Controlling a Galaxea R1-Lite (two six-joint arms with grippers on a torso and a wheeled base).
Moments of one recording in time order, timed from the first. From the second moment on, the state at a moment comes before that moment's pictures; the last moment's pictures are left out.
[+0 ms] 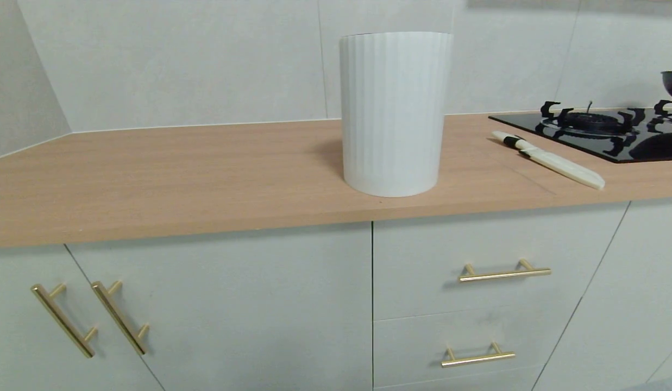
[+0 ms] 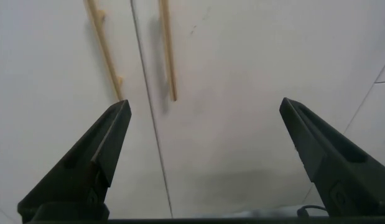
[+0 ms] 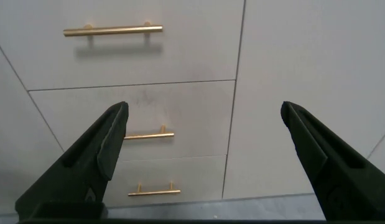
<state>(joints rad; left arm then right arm) 0.00 0.00 0.00 0.00 0.01 0.00 0.00 0.00 0.00 0.00 0.05 0.00</state>
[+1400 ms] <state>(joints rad) 0.00 0.00 0.00 0.00 0.01 0.00 0.00 0.00 0.00 0.00 0.05 0.00</state>
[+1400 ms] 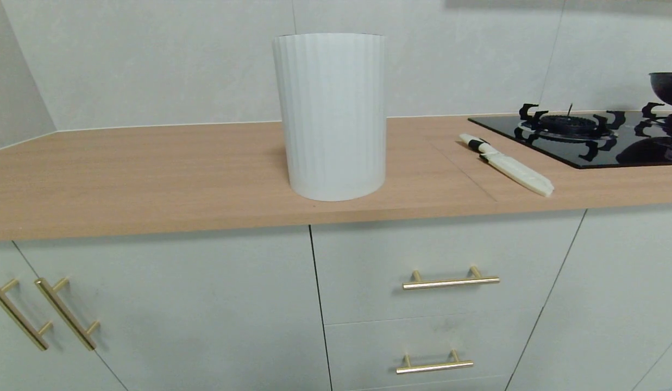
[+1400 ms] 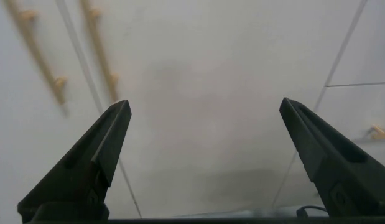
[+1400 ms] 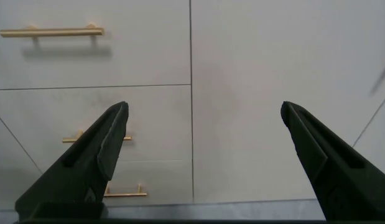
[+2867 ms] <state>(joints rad) 0.00 0.00 0.00 0.00 0.01 0.00 0.00 0.00 0.00 0.00 0.05 0.00</state>
